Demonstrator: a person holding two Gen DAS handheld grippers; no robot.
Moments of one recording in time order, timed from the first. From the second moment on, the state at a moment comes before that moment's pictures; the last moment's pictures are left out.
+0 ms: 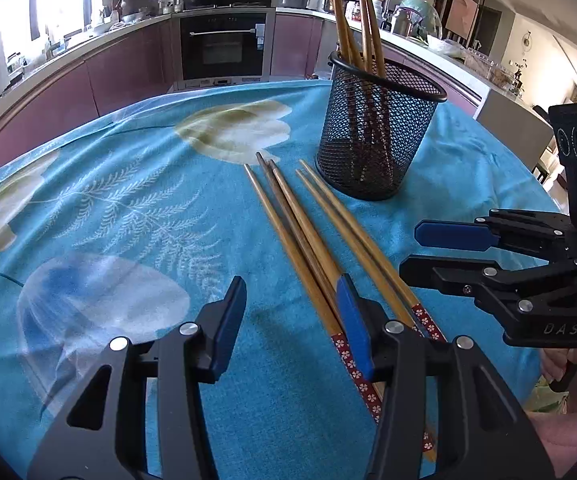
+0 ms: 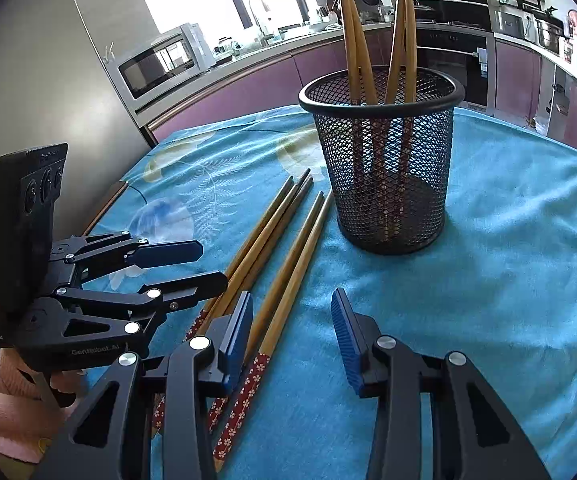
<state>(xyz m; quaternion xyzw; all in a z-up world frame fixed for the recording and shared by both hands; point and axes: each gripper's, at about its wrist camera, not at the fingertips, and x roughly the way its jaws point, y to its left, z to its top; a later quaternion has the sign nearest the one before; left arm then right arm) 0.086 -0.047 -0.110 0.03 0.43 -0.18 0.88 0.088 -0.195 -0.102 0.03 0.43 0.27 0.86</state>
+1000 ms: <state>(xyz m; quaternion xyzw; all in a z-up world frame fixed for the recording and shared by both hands) 0.092 -0.043 -0.115 0.04 0.45 -0.17 0.88 0.092 -0.184 -0.111 -0.02 0.44 0.23 0.87</state>
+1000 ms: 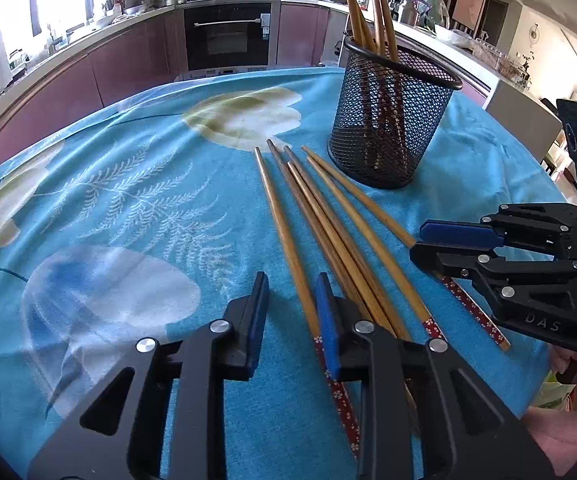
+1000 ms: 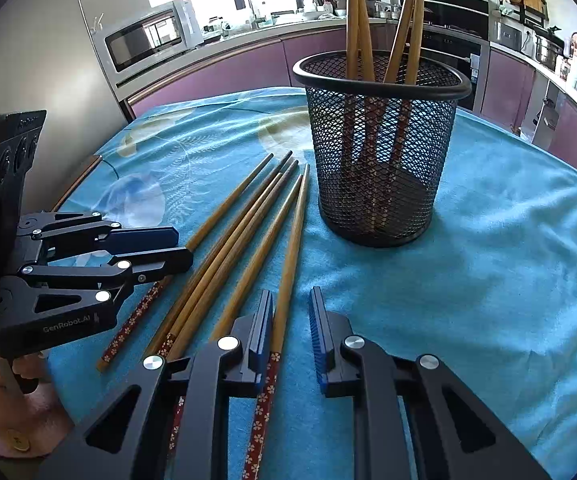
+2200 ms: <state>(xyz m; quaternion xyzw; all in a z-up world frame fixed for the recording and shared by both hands) 0.120 -0.045 -0.111 0.01 0.45 -0.13 0.88 0.104 -0.185 -0.106 -0.01 0.43 0.24 0.87</state>
